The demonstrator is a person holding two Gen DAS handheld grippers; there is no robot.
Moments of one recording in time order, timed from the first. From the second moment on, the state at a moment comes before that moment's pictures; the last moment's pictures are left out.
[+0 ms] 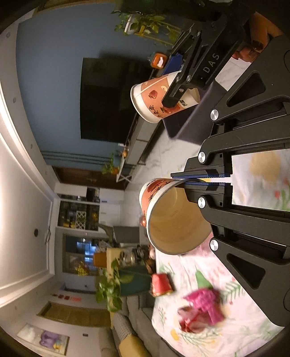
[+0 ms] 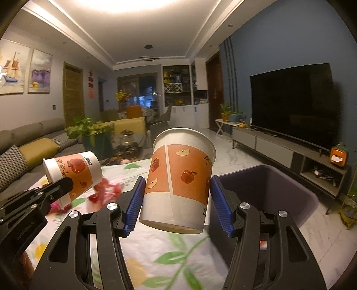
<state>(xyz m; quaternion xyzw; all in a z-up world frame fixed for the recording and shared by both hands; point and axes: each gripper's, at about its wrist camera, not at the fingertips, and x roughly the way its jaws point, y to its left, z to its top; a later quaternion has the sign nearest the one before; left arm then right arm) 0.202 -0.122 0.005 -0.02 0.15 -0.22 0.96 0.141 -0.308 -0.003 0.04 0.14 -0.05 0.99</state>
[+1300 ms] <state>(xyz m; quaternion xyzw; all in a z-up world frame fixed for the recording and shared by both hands) 0.281 -0.323 -0.024 0.01 0.17 -0.40 0.90 0.155 -0.463 -0.022 0.07 0.13 -0.22 0.96</state>
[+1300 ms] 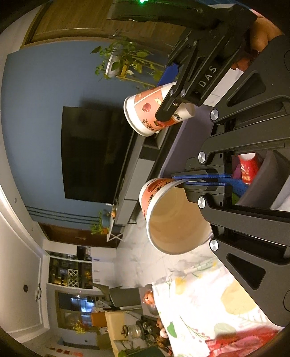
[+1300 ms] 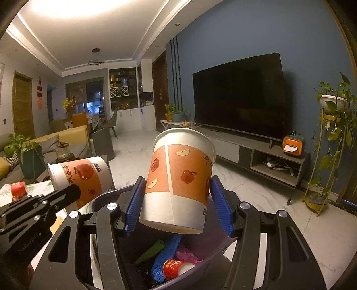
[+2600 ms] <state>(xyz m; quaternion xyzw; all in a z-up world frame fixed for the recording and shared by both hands) 0.305 -0.286 -0.025 -0.04 0.16 -0.32 0.93 0.206 -0.467 -0.013 0.08 0.13 -0.21 0.97</state>
